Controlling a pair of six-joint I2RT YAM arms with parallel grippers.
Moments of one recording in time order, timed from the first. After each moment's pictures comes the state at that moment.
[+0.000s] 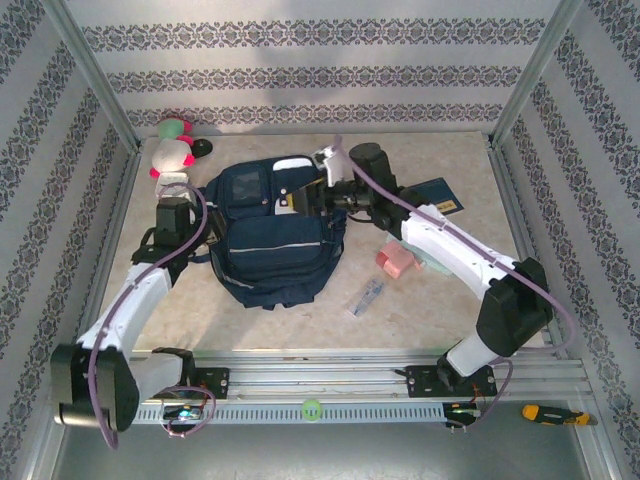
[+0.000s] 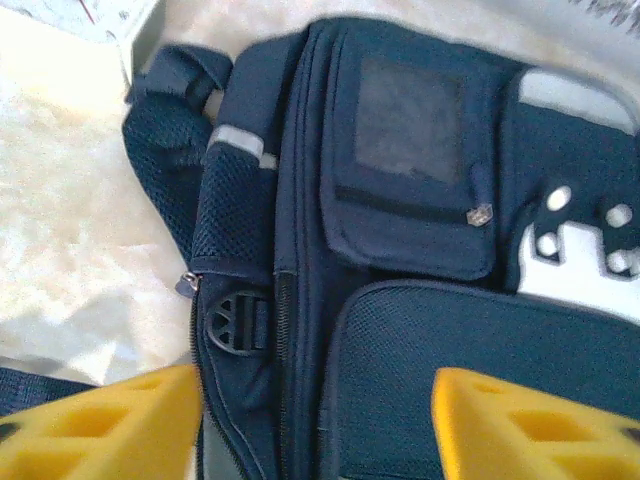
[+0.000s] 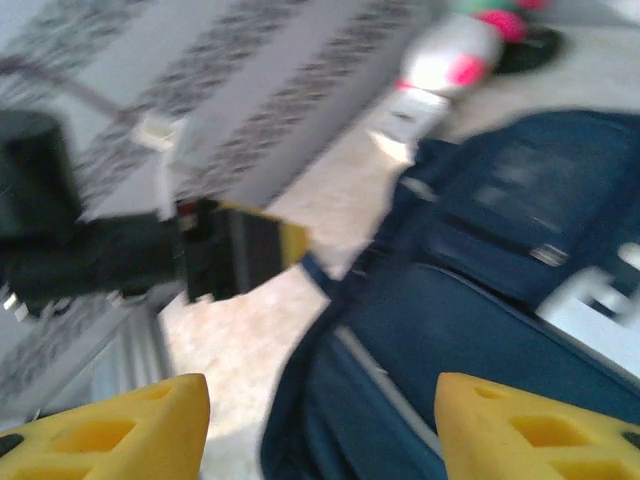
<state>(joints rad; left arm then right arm) -0.05 1.15 0.74 -0.30 0.02 -0.46 0.56 1.57 1.31 -0.20 -0.56 0.40</state>
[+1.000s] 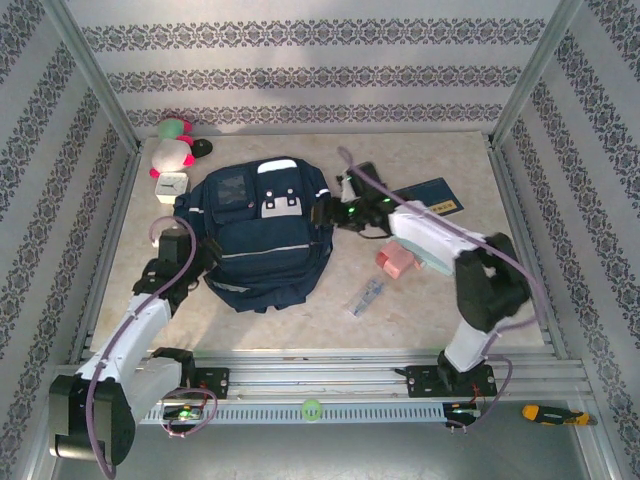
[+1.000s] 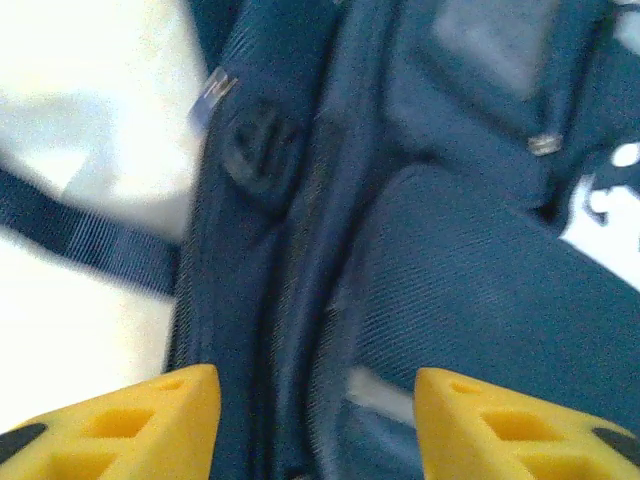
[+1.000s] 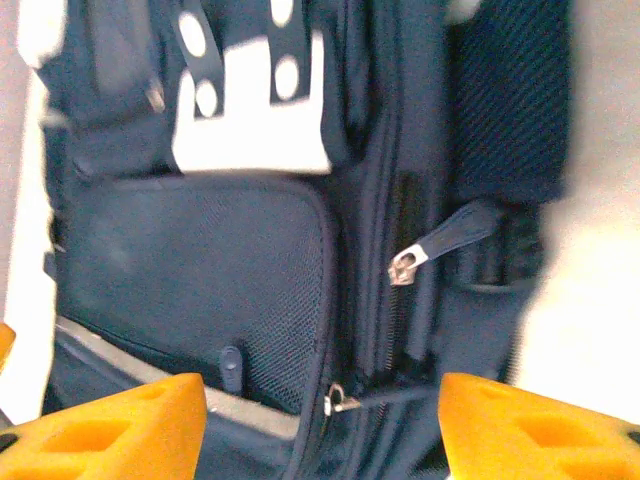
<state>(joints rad) -0.07 0.95 0.53 -0.32 -0.02 -0.73 0.48 1.69 1.25 -0.40 -0.35 0.59</state>
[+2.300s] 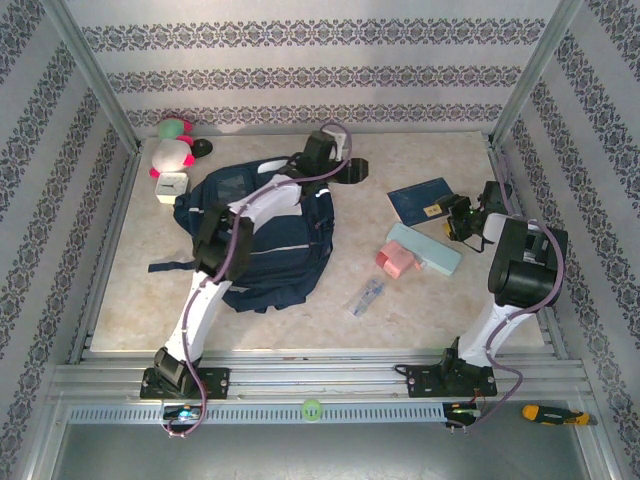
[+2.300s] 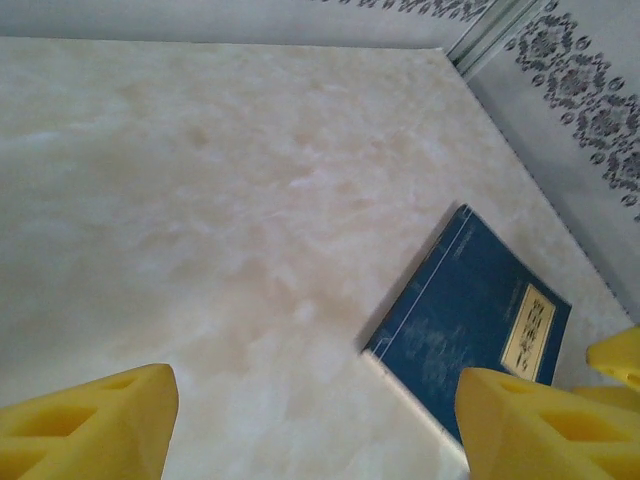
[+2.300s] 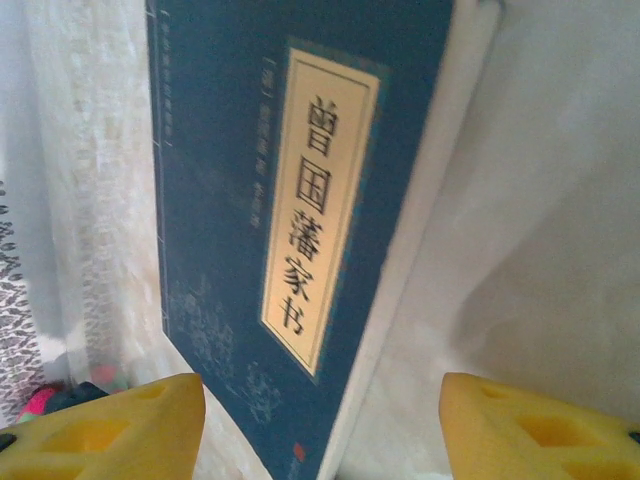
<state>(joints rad) -0.52 2.45 2.10 -0.13 0.27 -0.44 -0.32 1.84 0.99 -0.07 -0.54 0.92</state>
